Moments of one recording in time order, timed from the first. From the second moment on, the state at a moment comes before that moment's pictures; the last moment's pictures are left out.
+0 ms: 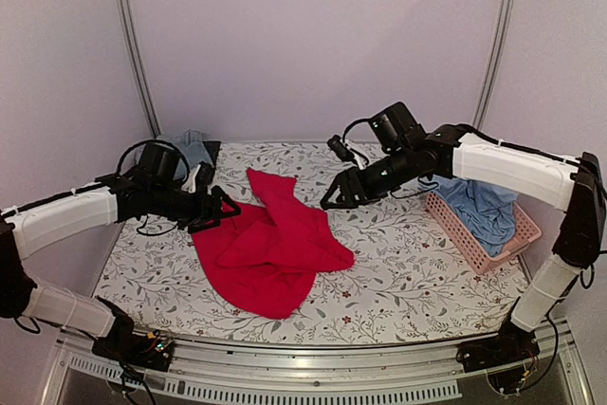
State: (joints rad) left arm -0.46 1.24 0.83 -0.36 0.43 -0.63; right arm 0.75 1.65 1.41 -0.58 -0.49 0.29
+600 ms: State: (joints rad) left arm -0.36 1.76 1.06 -0.27 0.58 -0.50; right arm 0.80 1.84 1.51 -0.58 -0.56 0.26
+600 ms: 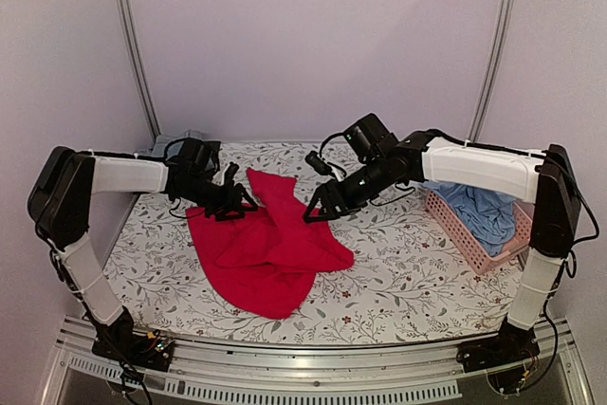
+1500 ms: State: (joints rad) left arm -0.52 1.50 1.10 -0.32 0.58 -0.33; right arm 0.76 1.81 1.48 -0.48 -0.58 0.19
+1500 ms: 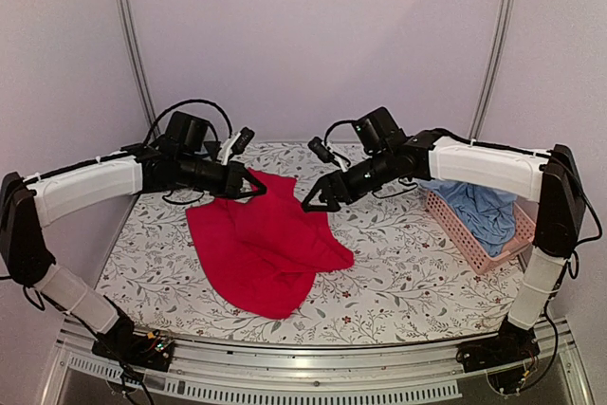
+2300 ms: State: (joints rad) left arm -0.51 1.35 1.21 -0.35 0.71 -0.31; right arm 0.86 1.95 1.62 -0.24 -0.79 -0.04
